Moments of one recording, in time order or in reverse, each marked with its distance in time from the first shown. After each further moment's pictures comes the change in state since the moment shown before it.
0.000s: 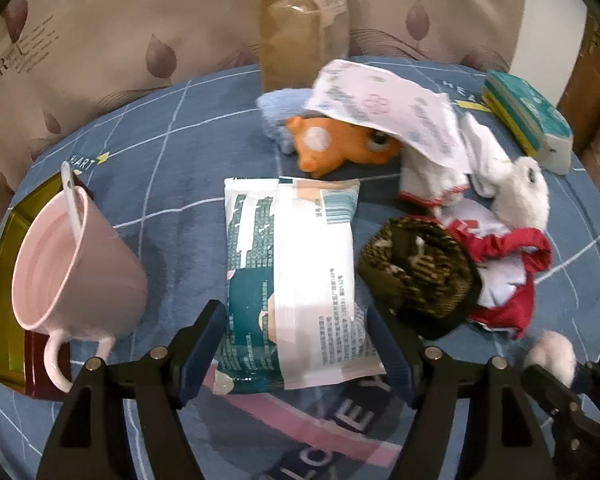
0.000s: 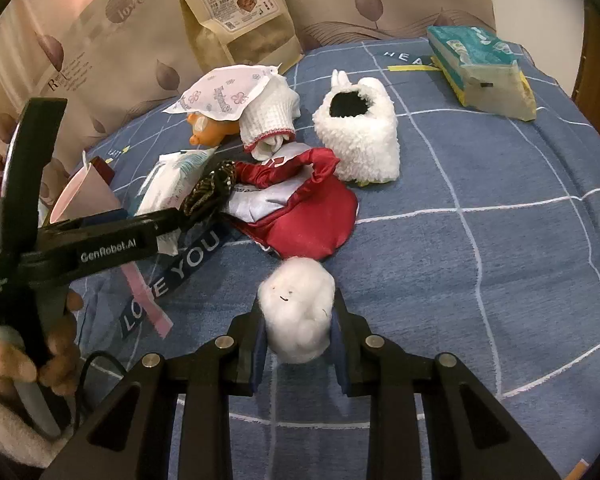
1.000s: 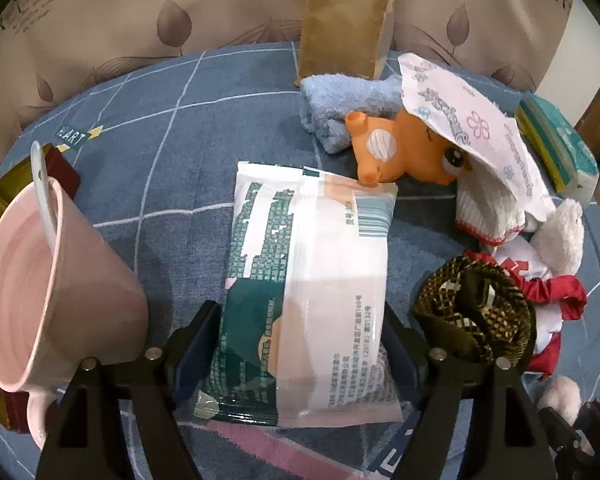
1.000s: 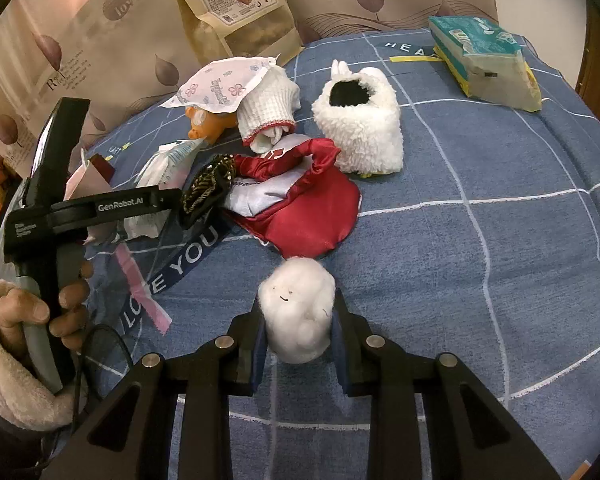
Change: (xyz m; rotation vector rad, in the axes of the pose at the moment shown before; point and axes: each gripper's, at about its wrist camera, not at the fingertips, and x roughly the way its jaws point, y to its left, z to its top) left arm 0.032 0.041 0.021 -0.089 0.050 -0.061; right arm 0.004 -0.003 -0.001 0.008 0.022 0.012
